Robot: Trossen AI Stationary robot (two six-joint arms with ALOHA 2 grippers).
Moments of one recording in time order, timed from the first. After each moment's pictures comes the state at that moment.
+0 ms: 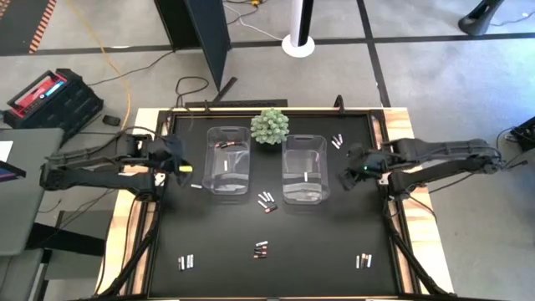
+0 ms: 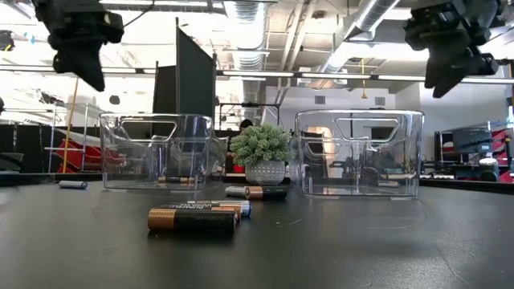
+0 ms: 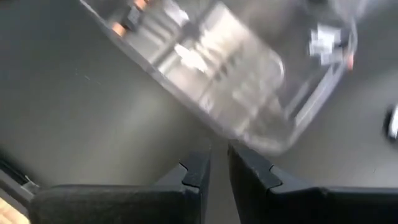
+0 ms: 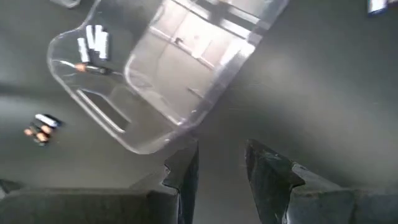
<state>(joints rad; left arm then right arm) 0.19 0.76 0.86 -1.10 -0.12 -0.50 0.04 0.91 0.88 -1.05 0.12 1.02</state>
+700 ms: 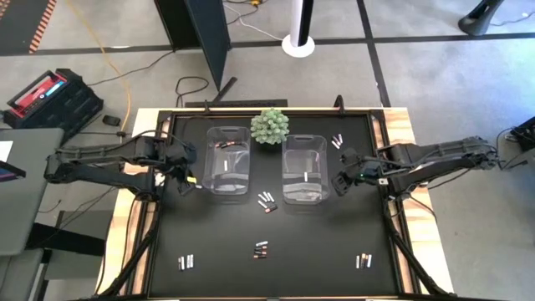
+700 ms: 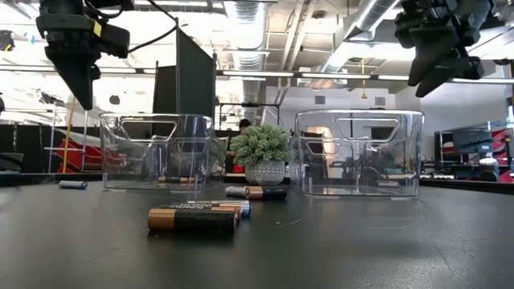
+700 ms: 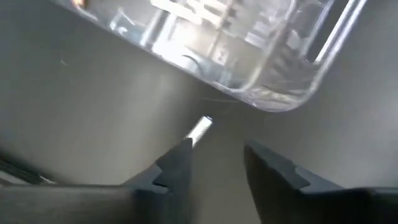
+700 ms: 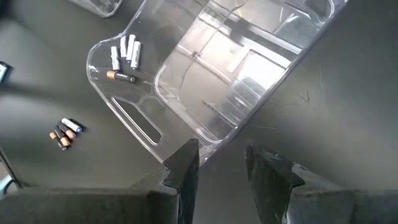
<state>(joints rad) 0.16 0.92 0.86 -1.15 -0.08 -0.31 0.12 0.96 0.86 -0.90 0.17 1.02</state>
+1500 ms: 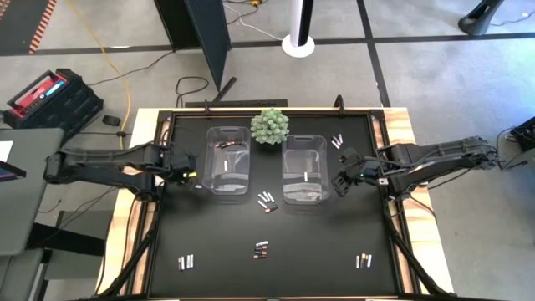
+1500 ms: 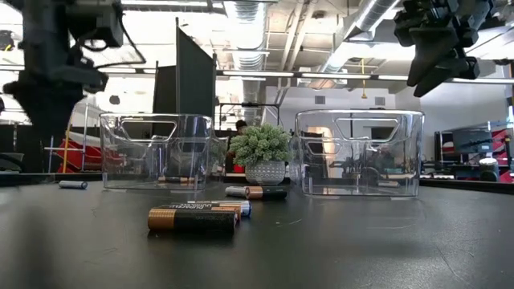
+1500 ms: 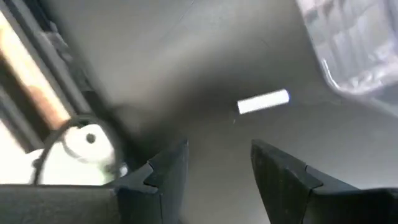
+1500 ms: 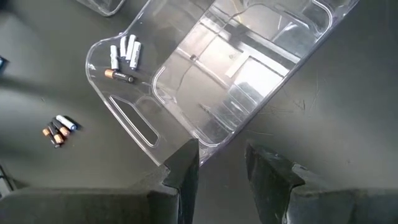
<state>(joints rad) 0.16 0.90 0.66 -1.19 -0.16 -0.95 0.12 0.96 0.86 -0.90 0.19 0.97</state>
